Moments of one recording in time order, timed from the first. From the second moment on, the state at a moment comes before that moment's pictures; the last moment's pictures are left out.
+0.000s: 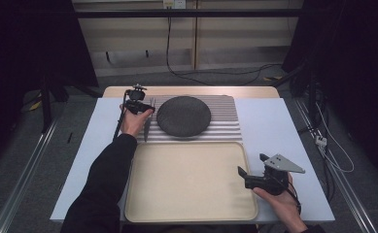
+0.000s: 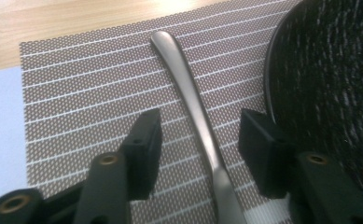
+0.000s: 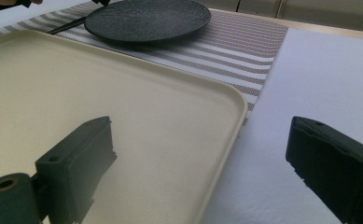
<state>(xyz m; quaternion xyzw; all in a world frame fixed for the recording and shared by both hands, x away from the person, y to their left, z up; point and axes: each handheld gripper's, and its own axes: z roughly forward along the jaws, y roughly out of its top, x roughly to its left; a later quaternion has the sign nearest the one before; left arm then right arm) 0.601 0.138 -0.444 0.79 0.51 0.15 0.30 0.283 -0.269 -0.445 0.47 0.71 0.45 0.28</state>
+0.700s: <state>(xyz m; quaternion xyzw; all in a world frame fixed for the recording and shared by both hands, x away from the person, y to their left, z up) 0.611 0.125 -0.450 0.80 0.53 0.14 0.26 0.283 -0.269 -0.445 0.47 0.71 0.45 0.28</state>
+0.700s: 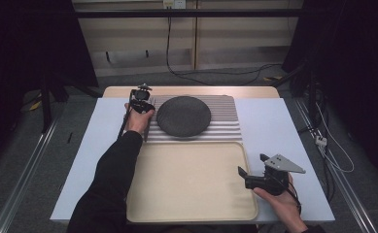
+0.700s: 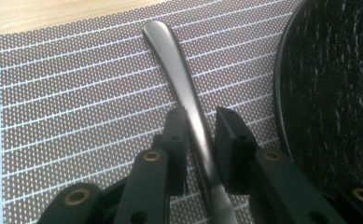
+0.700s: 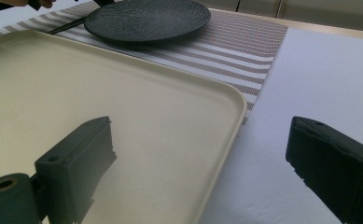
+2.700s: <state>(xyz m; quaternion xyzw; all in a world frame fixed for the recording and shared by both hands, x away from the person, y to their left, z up) 0.599 0.133 -0.414 0.82 0.49 0.11 0.27 0.283 -0.269 -0.445 0.47 0.71 0.45 0.27</state>
